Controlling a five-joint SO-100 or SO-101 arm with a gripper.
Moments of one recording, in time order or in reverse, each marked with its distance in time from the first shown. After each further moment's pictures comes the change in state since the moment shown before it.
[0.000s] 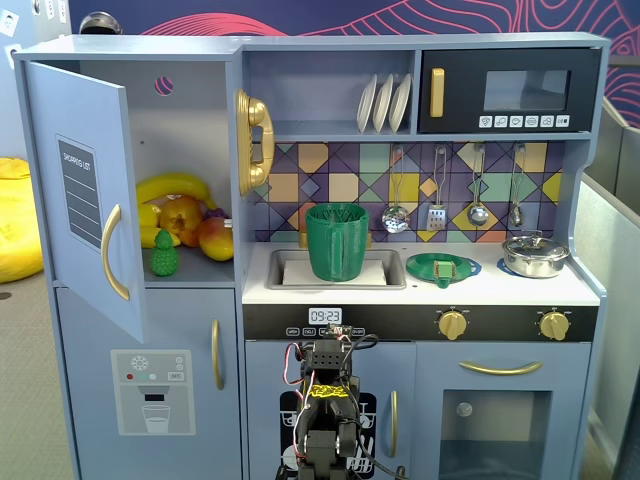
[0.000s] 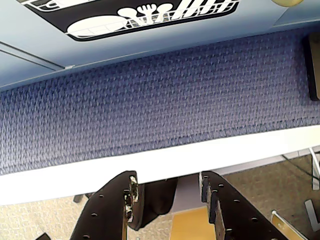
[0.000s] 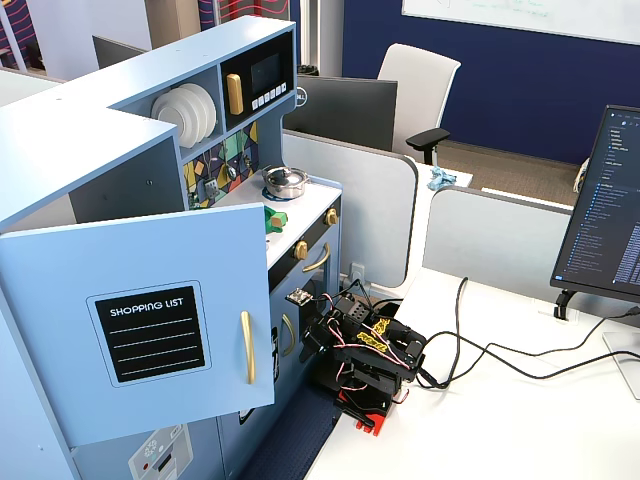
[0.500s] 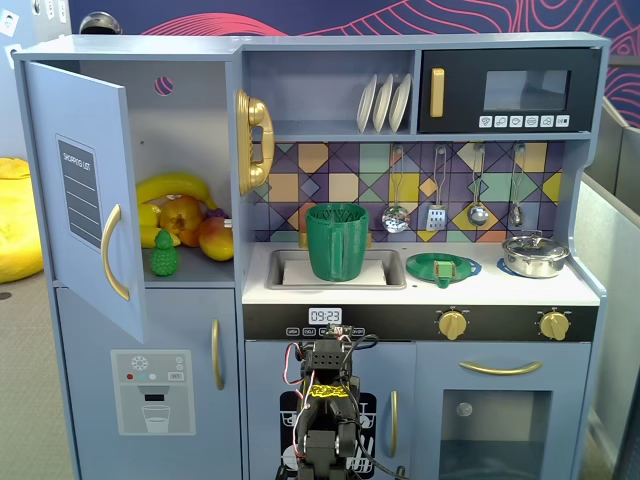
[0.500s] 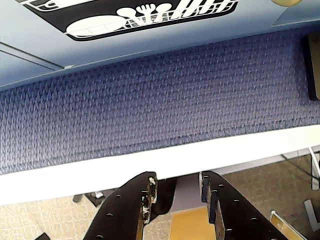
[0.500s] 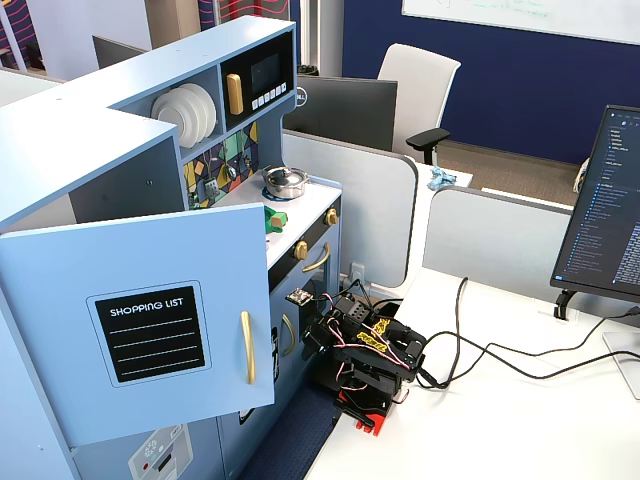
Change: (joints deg) arm -0.4 0.0 0.0 0.0 0.2
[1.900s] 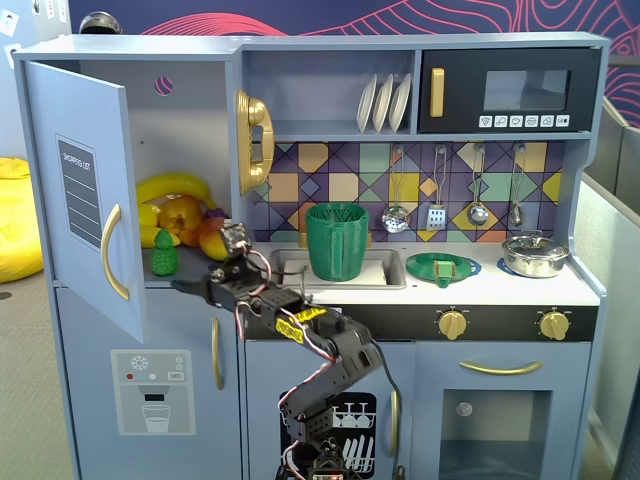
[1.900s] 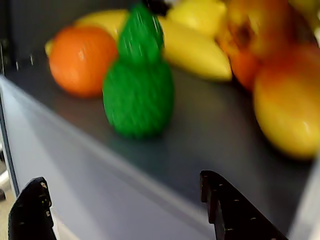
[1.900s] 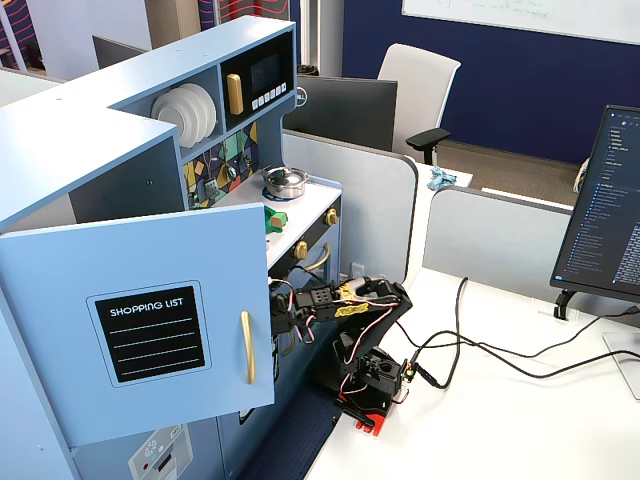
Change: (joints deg) arm -43.6 -50.9 -39.4 -81.6 -11.9
